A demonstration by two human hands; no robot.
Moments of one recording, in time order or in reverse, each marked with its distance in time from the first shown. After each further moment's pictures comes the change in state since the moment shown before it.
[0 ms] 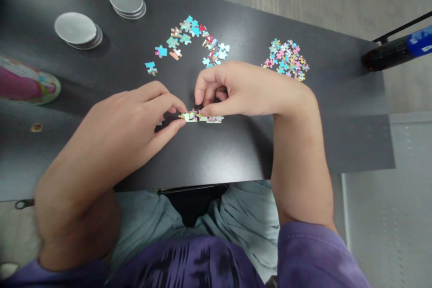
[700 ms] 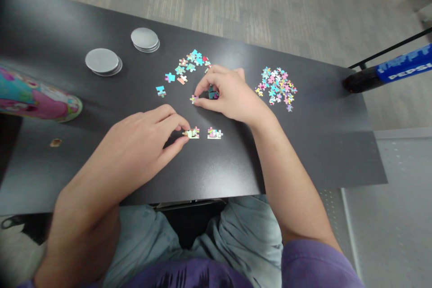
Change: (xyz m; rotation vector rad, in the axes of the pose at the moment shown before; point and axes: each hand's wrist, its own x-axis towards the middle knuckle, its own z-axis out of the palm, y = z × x) left_hand 0.002 0.000 0.001 -0.054 -0.006 0.020; right_hand 0.030 0.022 0.011 -0.419 0.452 -0.015
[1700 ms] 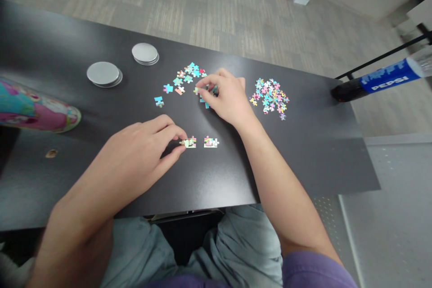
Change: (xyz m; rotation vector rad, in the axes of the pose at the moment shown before) left_hand -0.001 -0.002 0.006 -0.046 0.073 0.039; right_hand 0.010 0.020 0.019 -0.077 0.248 0.110
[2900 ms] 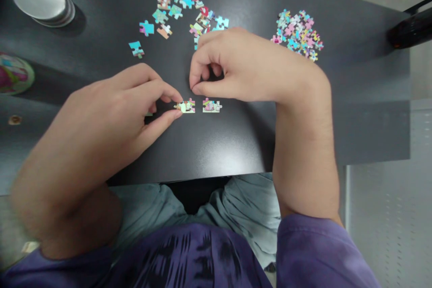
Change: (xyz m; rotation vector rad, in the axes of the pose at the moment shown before) left_hand -0.001 0.003 -0.003 0.006 -0.022 -0.107; right_hand -0.020 -0.019 -0.054 0.219 -0.517 -0.304
